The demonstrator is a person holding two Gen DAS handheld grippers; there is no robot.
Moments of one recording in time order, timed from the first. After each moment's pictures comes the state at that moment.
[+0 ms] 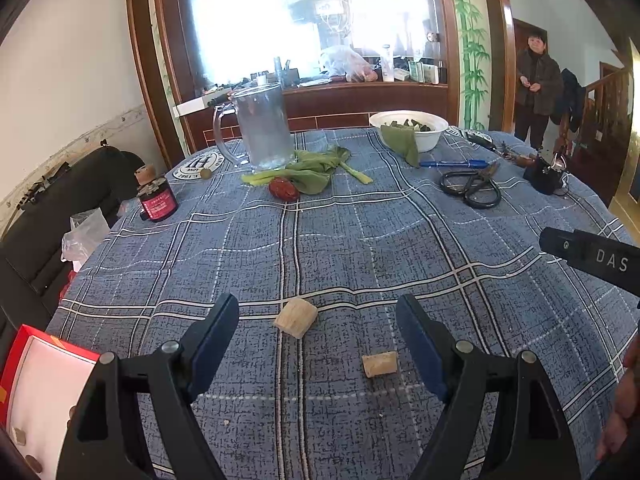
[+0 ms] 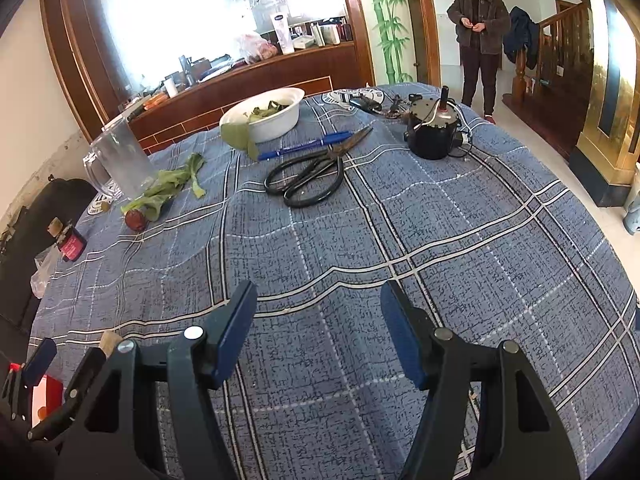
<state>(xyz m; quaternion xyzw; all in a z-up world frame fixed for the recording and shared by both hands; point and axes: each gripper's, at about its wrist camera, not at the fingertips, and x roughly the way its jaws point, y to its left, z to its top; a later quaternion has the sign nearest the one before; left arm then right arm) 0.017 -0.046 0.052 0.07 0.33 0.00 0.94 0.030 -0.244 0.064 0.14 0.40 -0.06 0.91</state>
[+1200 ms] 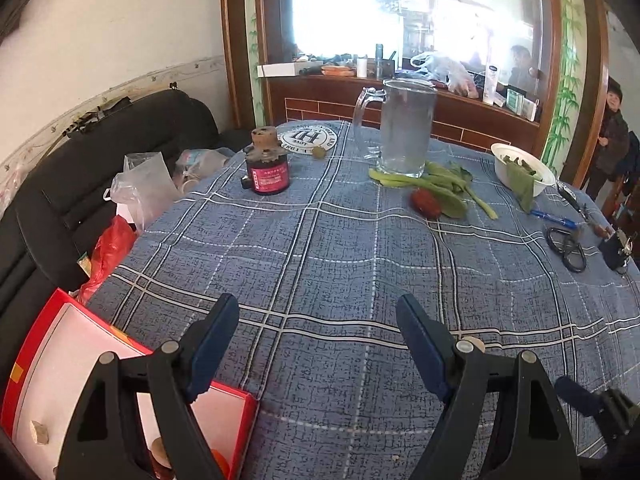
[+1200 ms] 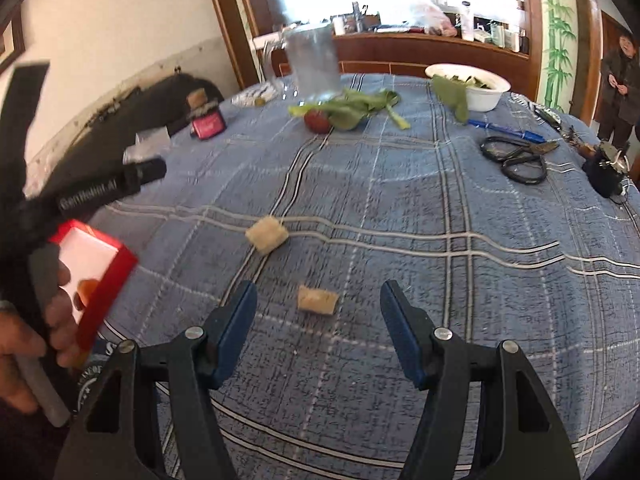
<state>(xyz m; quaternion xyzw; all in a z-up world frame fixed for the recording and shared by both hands) 0.042 0.085 0.068 -0.03 0.36 0.11 0.93 0.011 -0.103 0.038 0.02 0.42 0.18 0.89</state>
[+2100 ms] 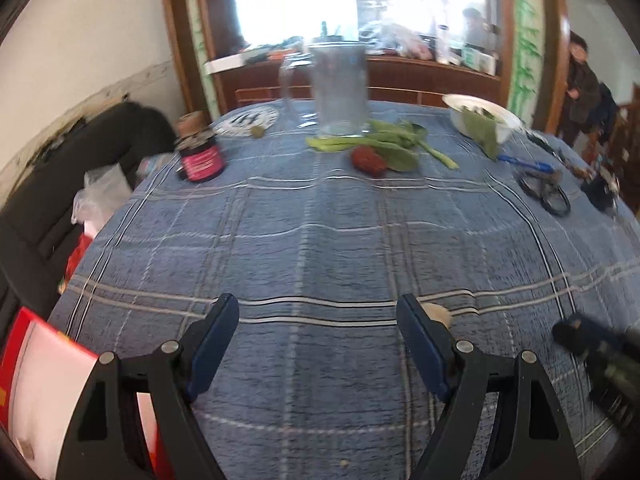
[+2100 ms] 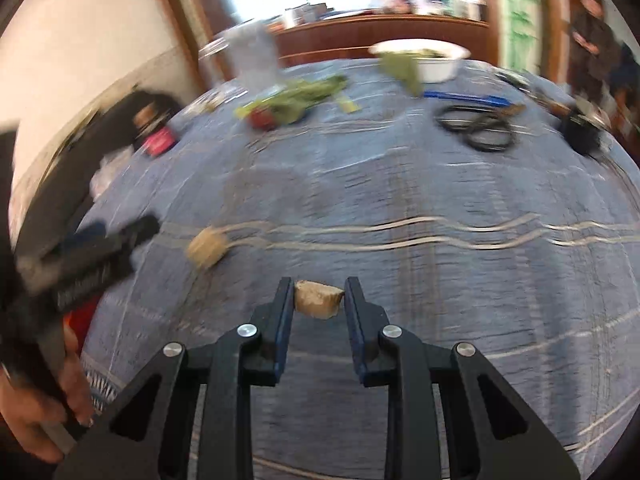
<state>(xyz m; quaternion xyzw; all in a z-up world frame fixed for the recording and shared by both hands) 0.054 0.032 0.037 0.04 0.38 0.04 0.92 0.030 -0.151 0.029 0.08 0.44 0.10 0.89</state>
